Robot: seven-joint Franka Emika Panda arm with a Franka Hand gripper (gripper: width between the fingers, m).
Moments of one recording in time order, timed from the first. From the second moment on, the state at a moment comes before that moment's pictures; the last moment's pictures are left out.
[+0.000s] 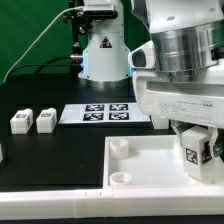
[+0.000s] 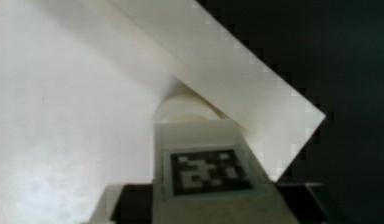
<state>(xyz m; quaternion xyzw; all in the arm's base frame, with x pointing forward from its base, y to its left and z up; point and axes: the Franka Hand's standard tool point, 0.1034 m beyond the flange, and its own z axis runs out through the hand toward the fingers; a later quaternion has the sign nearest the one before) 0.630 0.118 0.069 -0.85 0.51 -0.01 0.10</state>
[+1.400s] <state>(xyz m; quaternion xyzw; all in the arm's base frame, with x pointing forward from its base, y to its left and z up) 0.620 0.127 0.078 -0.99 0.11 -0.02 0.06</state>
